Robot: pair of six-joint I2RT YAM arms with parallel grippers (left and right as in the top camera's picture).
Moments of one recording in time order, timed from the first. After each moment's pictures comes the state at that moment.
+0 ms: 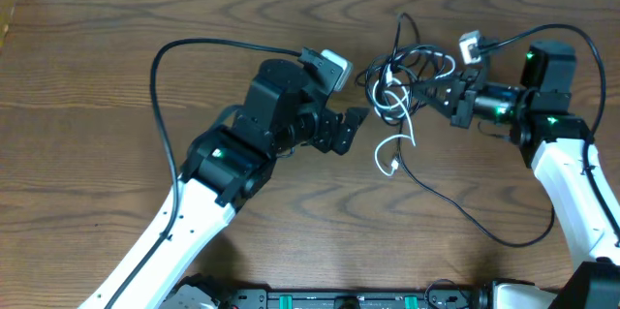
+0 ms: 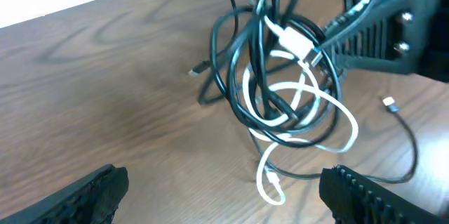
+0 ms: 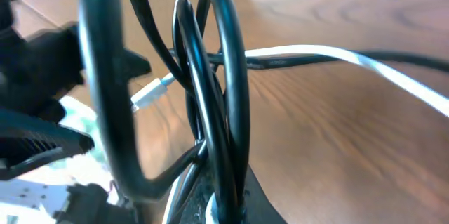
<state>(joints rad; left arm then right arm) -0.58 1.25 1.18 -0.53 0.21 -0.09 -0.06 1.42 0.95 -0.13 -1.24 0.13</state>
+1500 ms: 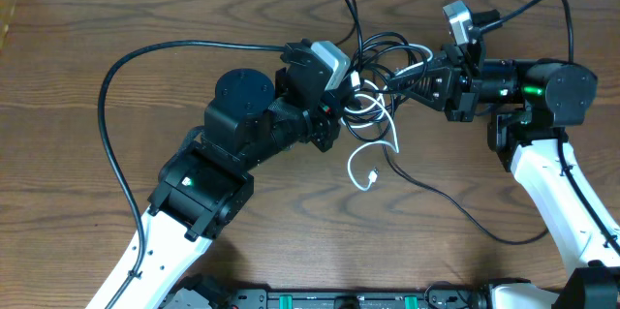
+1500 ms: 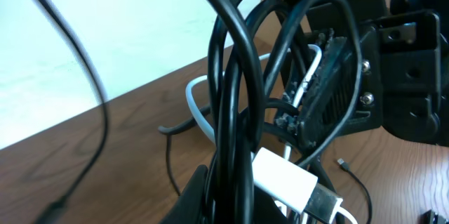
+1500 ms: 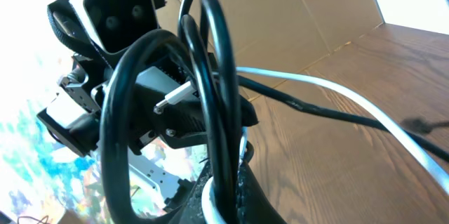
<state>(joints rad) -0.58 1.13 1.18 -0.30 0.33 -0.07 0.09 1.42 0.94 1.08 -1.48 1.19</state>
